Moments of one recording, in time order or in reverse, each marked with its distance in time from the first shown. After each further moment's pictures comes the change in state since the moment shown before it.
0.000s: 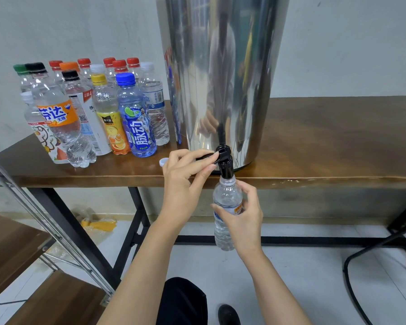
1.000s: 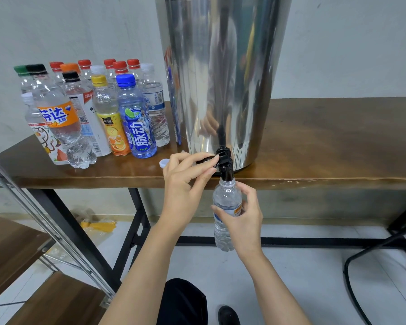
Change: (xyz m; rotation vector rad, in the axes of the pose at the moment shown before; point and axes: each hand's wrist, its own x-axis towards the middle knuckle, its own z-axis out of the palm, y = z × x) left_hand -0.004 0.001 0.000 0.003 0.005 0.004; right_hand -0.001 0.001 0.001 0.000 -0.001 0.009
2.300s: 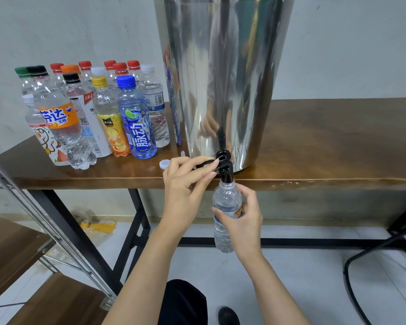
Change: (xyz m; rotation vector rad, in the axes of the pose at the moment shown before) left_hand -0.006 -0.002 0.002 -0.001 0.021 0.029; right_hand -0.001 0.004 0.001 0.027 -0.001 0.007
